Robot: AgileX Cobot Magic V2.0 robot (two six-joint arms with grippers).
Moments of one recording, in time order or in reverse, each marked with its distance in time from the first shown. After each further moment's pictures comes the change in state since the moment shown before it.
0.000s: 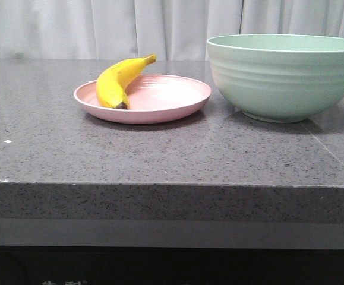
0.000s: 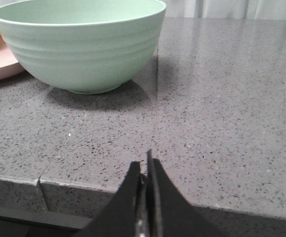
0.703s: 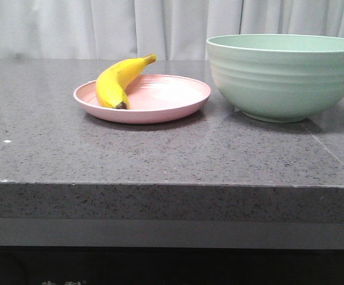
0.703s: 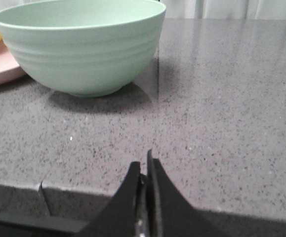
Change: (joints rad) left arm 0.000 0.000 0.000 0.000 -0.032 0.000; right arm 0.000 0.000 0.000 0.017 -0.018 0.000
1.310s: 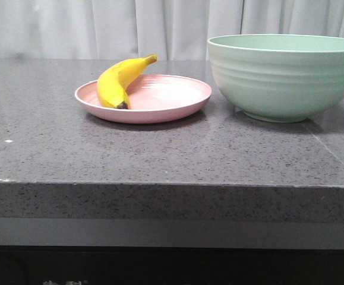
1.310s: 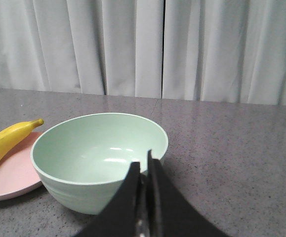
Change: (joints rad) left arm 0.000 0.383 -0.392 0.127 -0.038 0.000; right arm 0.000 0.272 -0.455 -0.005 0.056 0.000
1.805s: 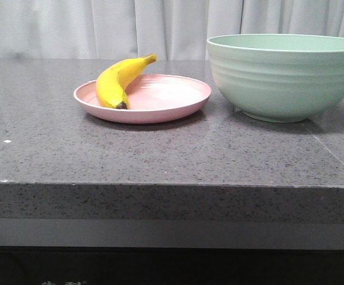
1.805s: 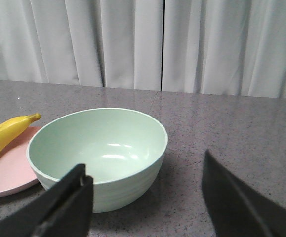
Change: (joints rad) left arm 0.000 0.042 0.000 -0.007 -0.027 0.000; right arm 0.000 0.043 -0.020 -0.004 0.010 0.001
